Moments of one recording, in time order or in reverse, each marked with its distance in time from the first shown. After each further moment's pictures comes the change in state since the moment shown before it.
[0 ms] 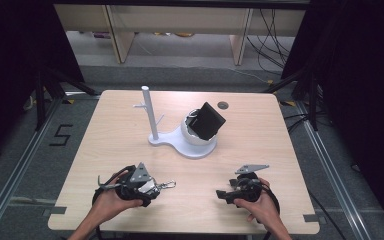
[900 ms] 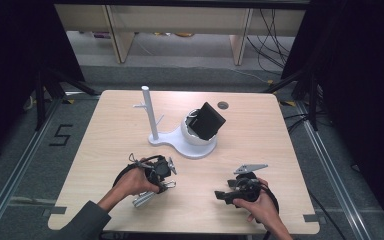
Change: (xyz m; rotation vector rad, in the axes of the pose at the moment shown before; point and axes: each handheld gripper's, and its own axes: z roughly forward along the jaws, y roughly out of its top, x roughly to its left) left arm 0.012 0.055 0.057 0.410 -0.107 0.162; right arm 0.001 0.001 0.002 0.012 0.038 -0.007
